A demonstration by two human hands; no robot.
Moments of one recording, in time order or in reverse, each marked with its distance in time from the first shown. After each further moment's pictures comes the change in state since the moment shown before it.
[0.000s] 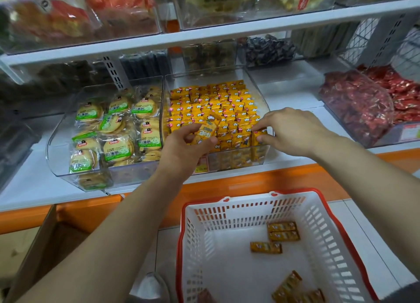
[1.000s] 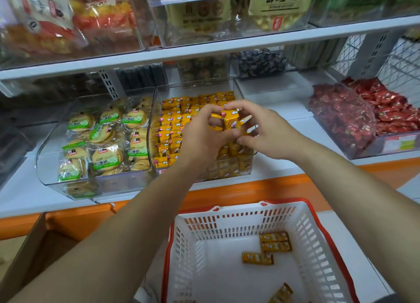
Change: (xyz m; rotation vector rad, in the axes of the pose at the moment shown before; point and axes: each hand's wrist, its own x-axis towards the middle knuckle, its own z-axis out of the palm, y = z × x) left_hand 0.024 0.045 0.065 0.123 0.015 0.269; right_hand 0.006 0.001 -0.006 0.803 0.120 -0.167
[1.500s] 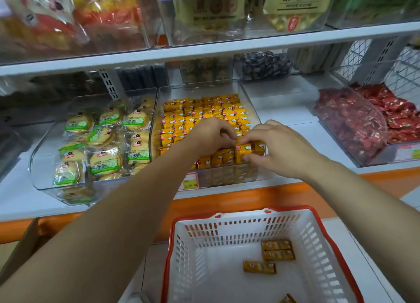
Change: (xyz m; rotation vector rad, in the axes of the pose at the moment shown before) left_hand 0.068 -0.038 -0.001 0.481 -0.423 0.099; right_hand -0.012 0.009 0.008 -0.535 -0.031 -0.009
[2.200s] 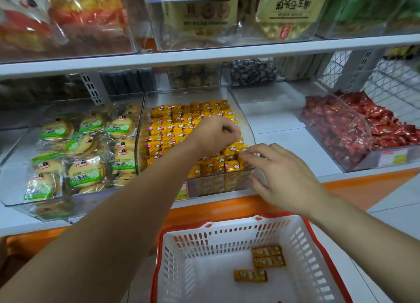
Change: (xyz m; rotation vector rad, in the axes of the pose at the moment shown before) left_hand 0.020 0.014 0.007 -0.135 0.041 0.086; right_hand -0.041 -0.007 0.011 -0.210 0.034 0.018
